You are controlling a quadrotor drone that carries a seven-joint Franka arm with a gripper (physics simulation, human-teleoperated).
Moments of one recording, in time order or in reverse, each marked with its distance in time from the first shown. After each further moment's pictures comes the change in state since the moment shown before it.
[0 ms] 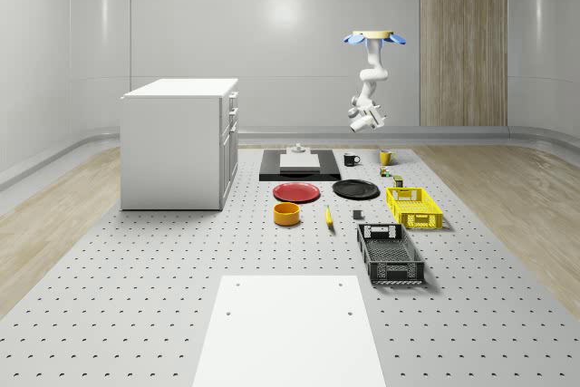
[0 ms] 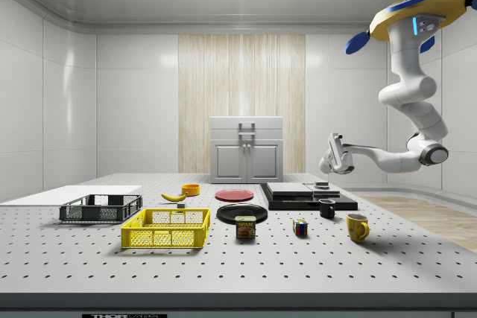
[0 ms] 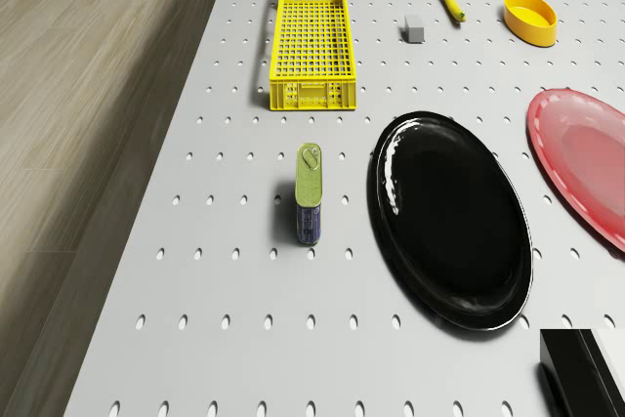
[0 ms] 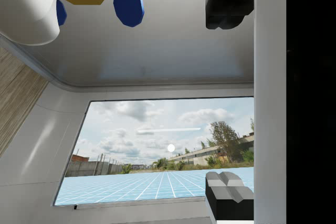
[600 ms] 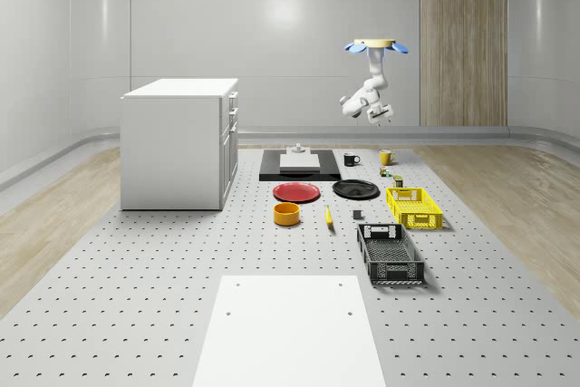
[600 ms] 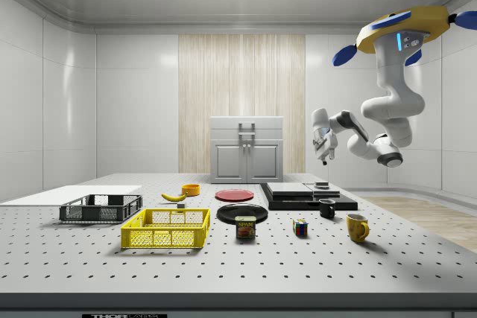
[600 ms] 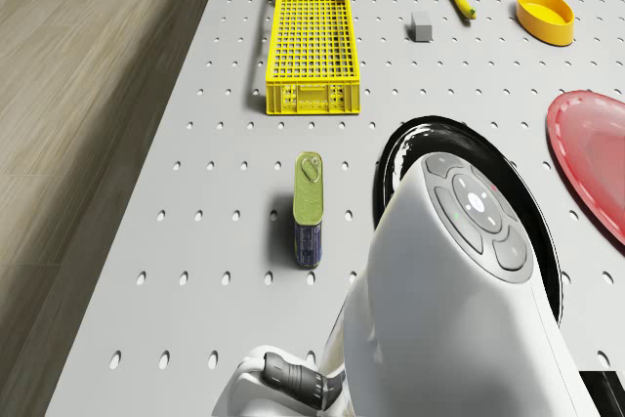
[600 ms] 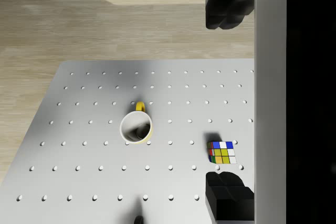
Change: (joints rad) arm -0.554 -0.162 0.553 -0.546 -1.030 -0.173 0.460
